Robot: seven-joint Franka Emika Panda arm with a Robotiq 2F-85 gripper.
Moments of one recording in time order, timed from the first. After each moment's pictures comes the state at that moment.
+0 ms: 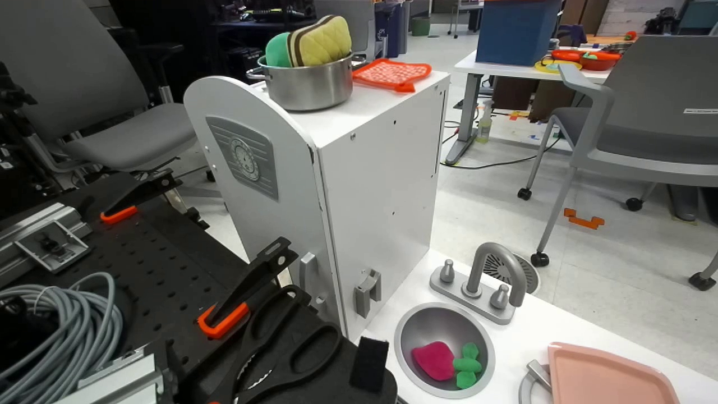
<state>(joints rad) -0.03 0.02 -0.03 -2.23 -0.09 2.18 -0.14</state>
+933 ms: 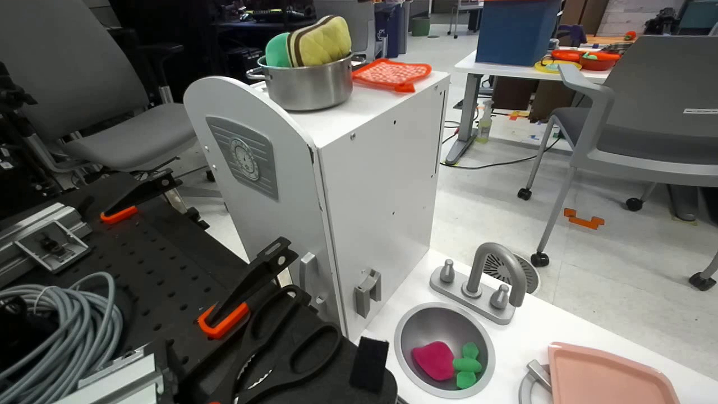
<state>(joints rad) -0.05 0.06 -0.04 -2.23 -0.03 2.35 -0.10</state>
